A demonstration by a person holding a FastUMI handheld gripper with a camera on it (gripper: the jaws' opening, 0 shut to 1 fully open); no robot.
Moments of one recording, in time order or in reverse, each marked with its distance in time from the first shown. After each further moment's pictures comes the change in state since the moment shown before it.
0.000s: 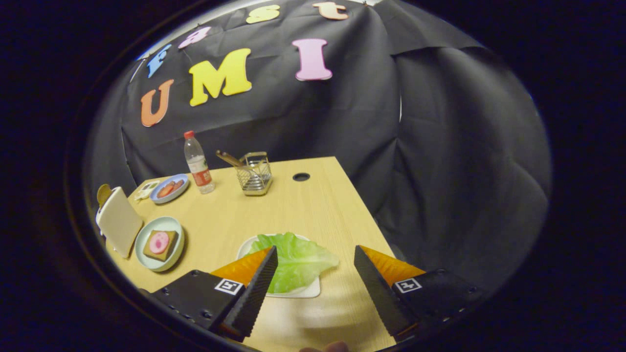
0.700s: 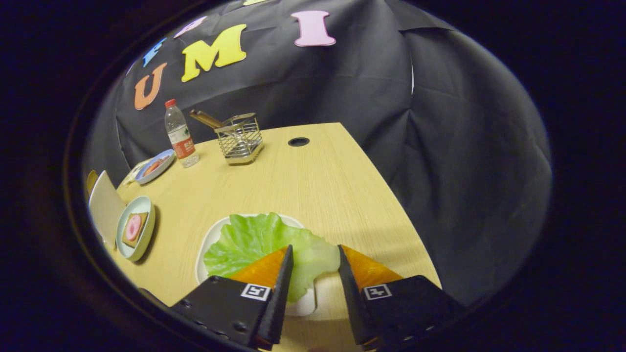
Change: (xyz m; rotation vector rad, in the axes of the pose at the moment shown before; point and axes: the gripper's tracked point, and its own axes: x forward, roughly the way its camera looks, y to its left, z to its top) arm 0.059 0.008 -0.029 -0.025 0.094 0.008
